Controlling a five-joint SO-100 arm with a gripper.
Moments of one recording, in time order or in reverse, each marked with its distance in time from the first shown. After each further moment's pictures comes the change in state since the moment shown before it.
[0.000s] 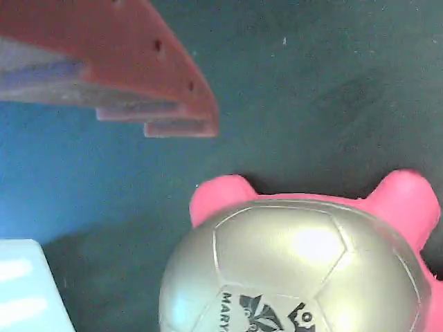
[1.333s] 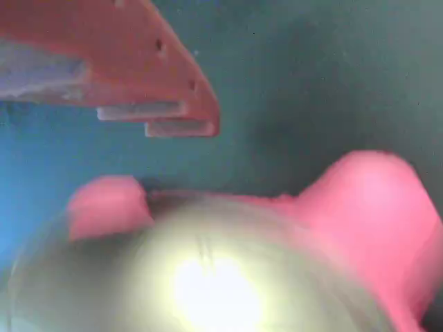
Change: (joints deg) arm -0.4 -14.6 1.7 -9.0 4.0
